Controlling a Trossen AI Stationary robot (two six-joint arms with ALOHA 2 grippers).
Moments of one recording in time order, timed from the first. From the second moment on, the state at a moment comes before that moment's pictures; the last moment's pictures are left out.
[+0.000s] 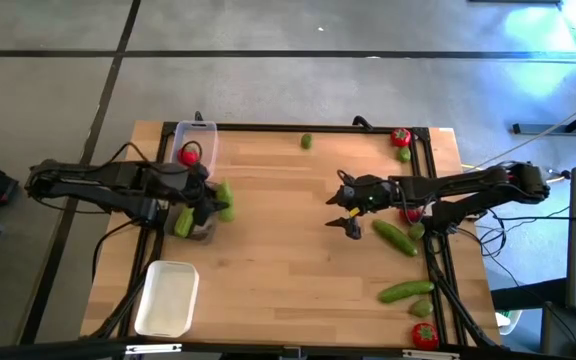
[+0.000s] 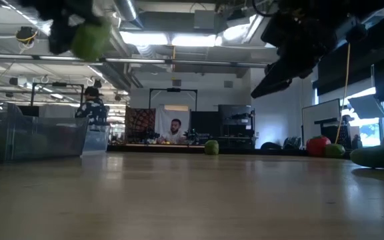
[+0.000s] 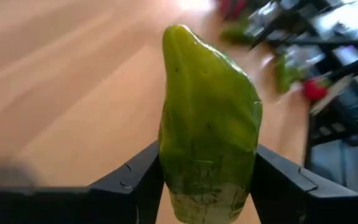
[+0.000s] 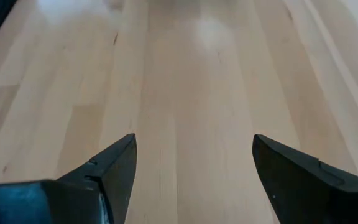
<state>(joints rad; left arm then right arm) -0.04 0.73 0.73 -0.63 -0.12 -0.77 -0.03 1.24 0.68 -0.10 -0.08 0.05</state>
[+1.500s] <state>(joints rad) -0.04 1.14 0.73 -1.09 -0.24 -1.02 -0.03 1.27 0.68 -0.08 -0.03 0.06</state>
